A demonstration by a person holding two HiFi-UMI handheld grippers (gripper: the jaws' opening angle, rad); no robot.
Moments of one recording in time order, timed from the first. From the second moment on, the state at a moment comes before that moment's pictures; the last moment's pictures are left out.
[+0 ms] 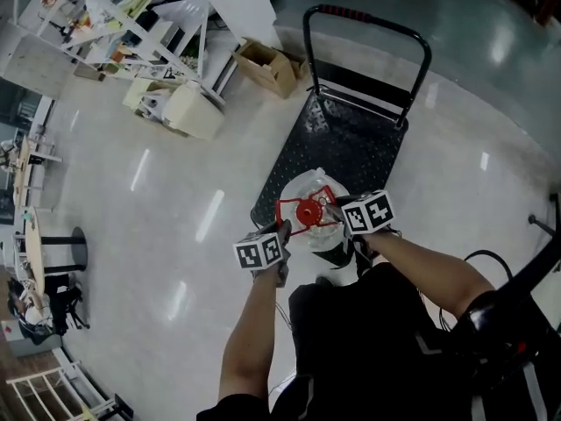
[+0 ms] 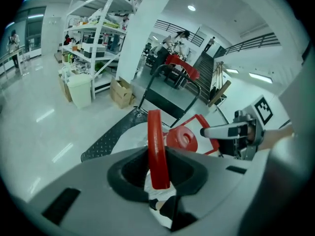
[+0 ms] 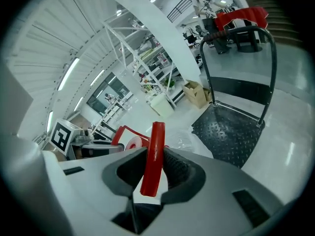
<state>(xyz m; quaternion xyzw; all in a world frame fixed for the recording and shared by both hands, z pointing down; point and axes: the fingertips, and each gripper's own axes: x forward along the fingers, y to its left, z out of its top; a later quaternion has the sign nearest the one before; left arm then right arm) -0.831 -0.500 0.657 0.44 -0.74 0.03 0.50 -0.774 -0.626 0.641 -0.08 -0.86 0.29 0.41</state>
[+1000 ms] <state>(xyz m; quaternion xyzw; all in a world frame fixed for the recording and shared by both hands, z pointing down) -0.934 -0.537 0.777 0.53 -0.68 0.02 0.50 -0.865 -0.677 0.754 0.05 -0.85 0.28 0.44</state>
